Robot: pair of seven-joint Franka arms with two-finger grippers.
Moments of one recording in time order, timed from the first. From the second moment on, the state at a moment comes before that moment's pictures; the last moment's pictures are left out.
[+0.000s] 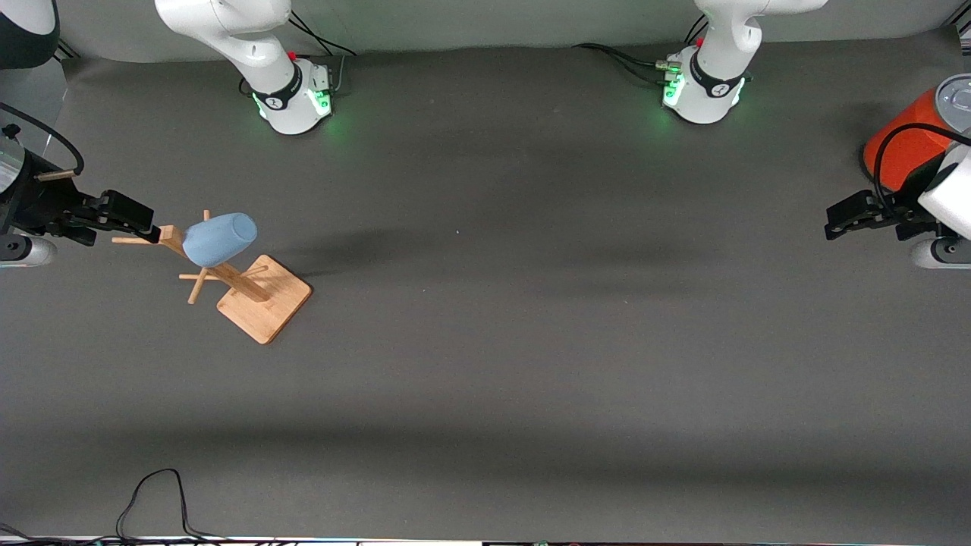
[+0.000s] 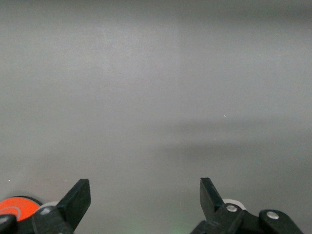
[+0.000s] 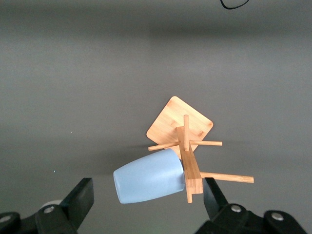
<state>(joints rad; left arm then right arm) -0.04 0.08 0.01 -1.52 -0.01 1.55 -0.01 0.05 0.09 0.00 -1.43 0.03 1.51 0.07</state>
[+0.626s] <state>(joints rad) -0.04 0.08 0.01 -1.52 -0.01 1.55 -0.01 0.05 0.09 0.00 -1.45 0.12 1.49 0.42</state>
